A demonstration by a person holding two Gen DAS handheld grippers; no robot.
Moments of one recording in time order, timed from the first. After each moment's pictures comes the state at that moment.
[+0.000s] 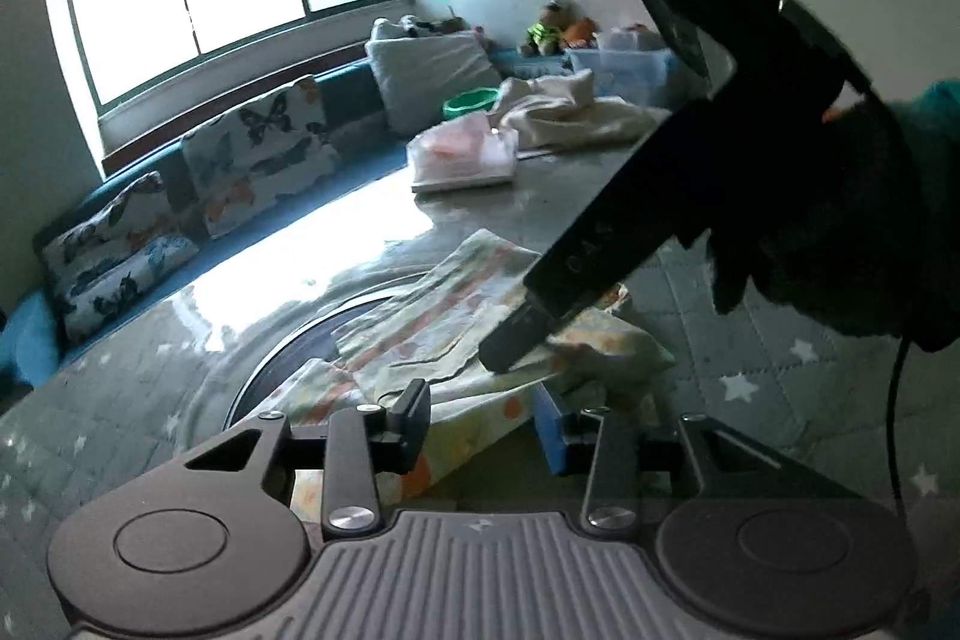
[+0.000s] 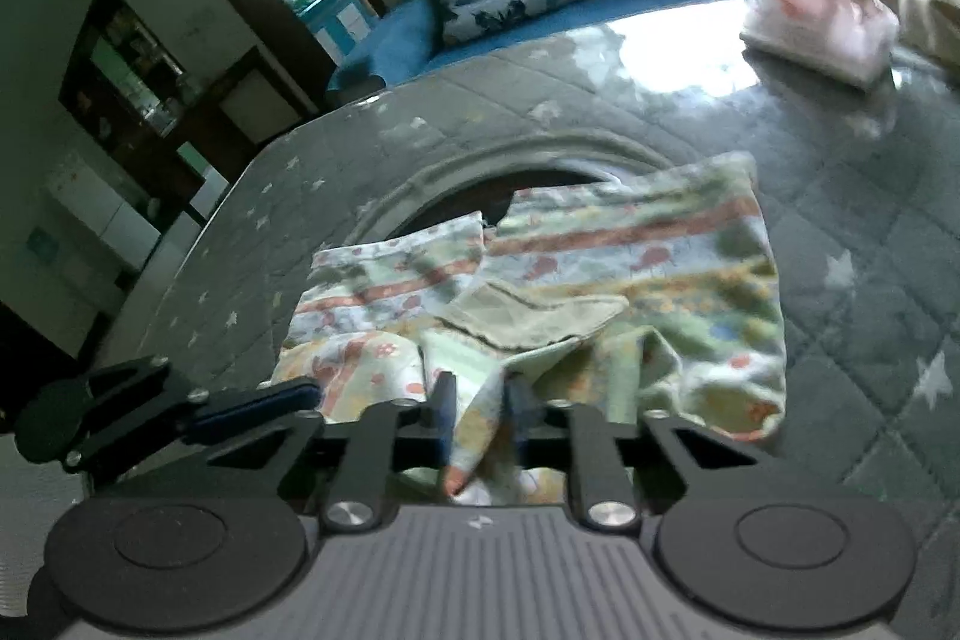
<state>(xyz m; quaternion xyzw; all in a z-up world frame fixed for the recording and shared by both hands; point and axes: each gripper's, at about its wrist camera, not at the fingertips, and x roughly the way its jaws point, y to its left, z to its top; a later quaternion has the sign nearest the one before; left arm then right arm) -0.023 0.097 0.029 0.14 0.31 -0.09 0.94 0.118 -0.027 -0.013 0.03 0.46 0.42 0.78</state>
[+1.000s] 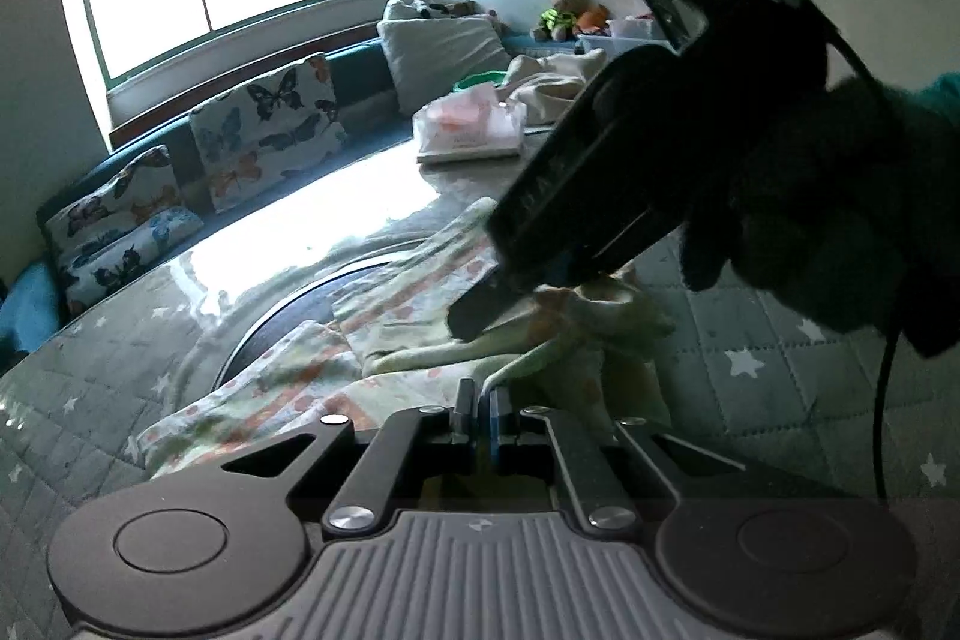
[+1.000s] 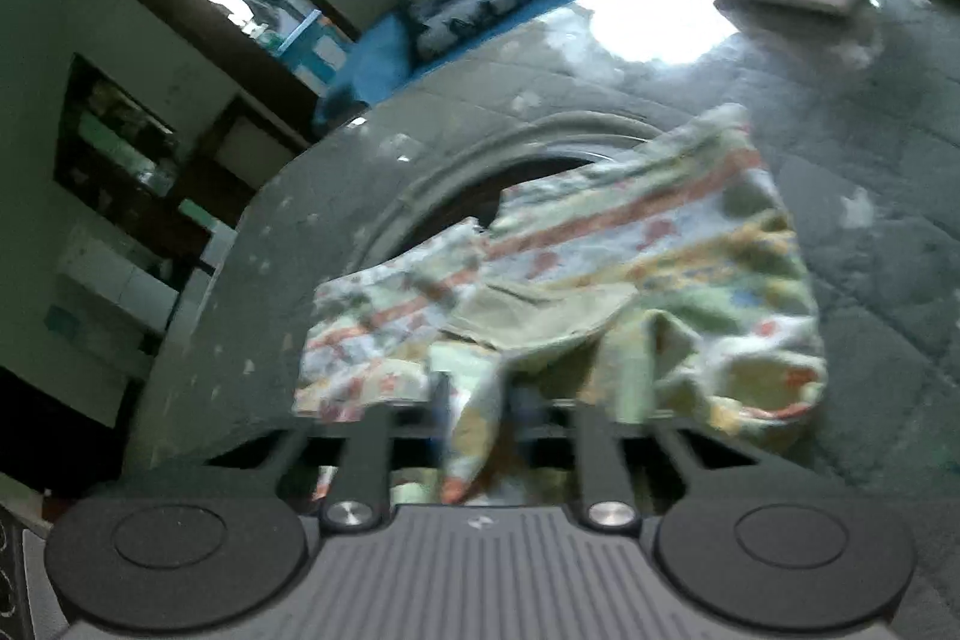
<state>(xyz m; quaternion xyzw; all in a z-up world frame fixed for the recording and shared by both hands) -0.031 0.101 0.018 0.10 0.32 -0.06 0.94 0.129 -0.027 -0.027 0.12 0.49 0.41 0.76</state>
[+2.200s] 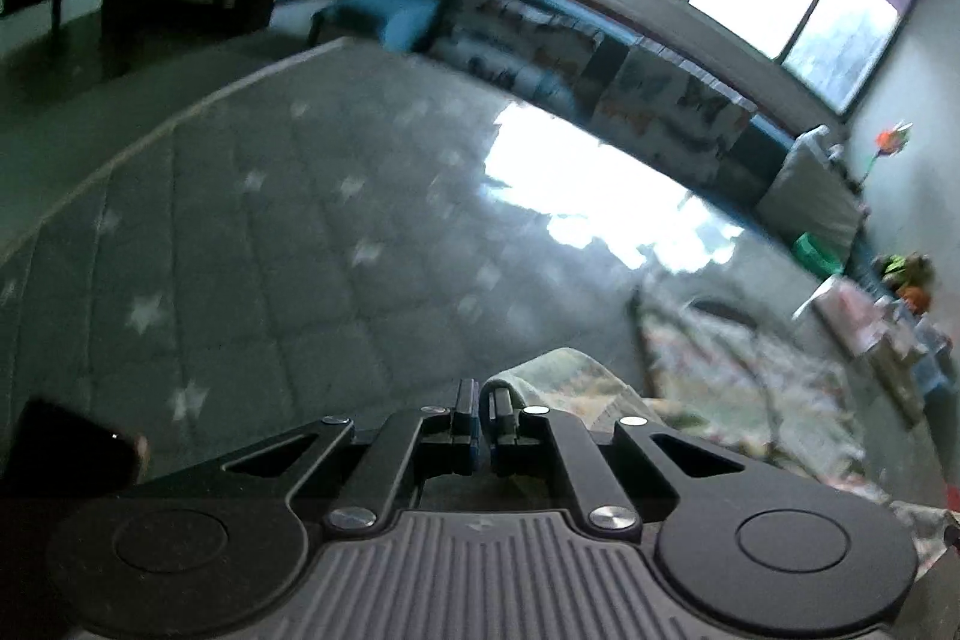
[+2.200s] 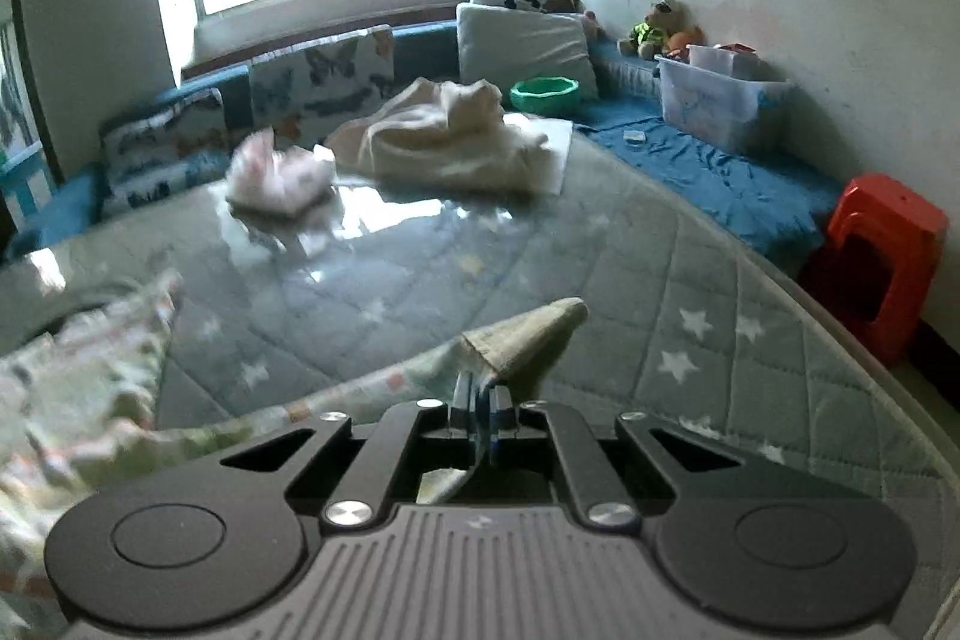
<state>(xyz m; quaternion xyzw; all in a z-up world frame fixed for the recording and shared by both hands) -0.218 0.319 0.040 -0.29 0.32 0.27 0.86 0.084 -0.256 -0.026 0.01 0.34 0.07 0.94</state>
